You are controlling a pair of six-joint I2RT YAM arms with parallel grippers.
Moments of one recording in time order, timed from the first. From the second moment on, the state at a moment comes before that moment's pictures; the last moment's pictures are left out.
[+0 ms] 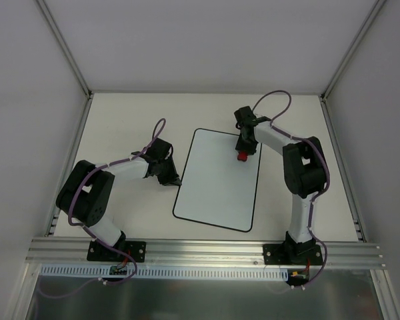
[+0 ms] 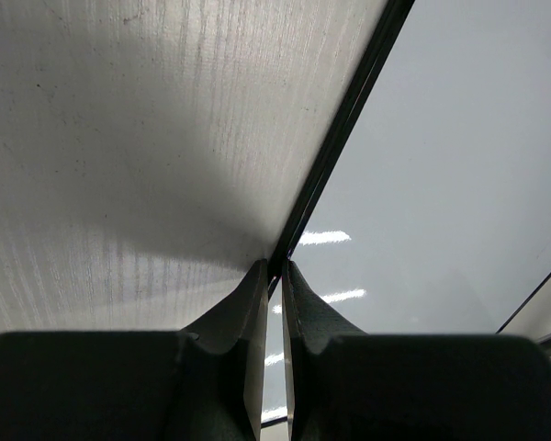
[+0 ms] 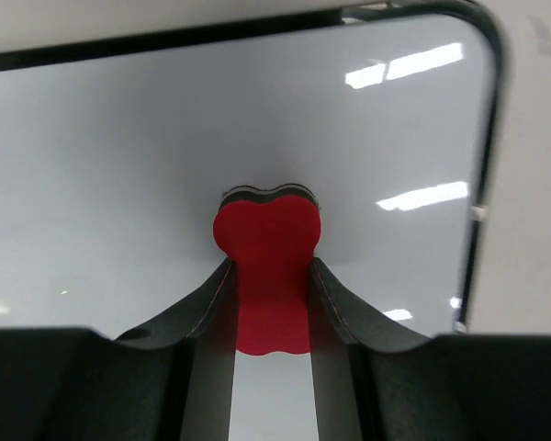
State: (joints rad) left arm -0.48 1.62 0.82 -0.31 0.18 -0.78; right arm 0.43 2.07 1.52 -0.65 0.24 0.66
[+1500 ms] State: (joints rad) left arm -0.47 1.62 0.82 -0.32 0.18 -0.78; right arm 0.41 1.96 1.35 -0.60 0.35 0.83
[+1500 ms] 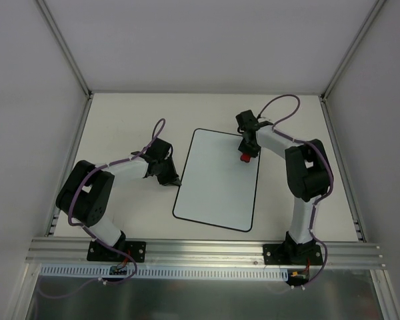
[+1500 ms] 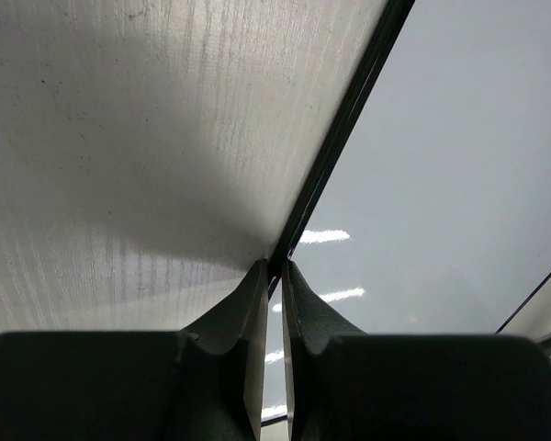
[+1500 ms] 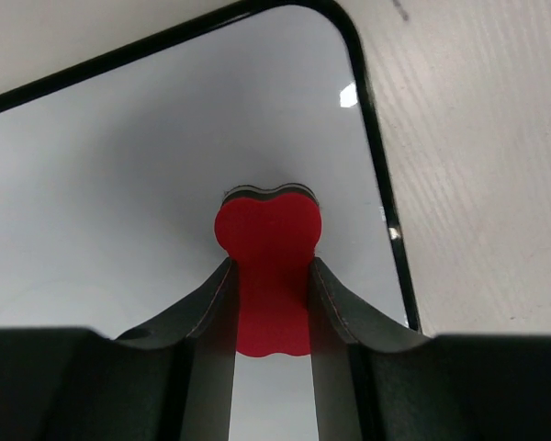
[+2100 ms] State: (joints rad) left arm -0.46 1.62 0.83 -0.34 0.19 -0.78; right arm 0.61 2.06 1.53 -0.63 0.22 0.71
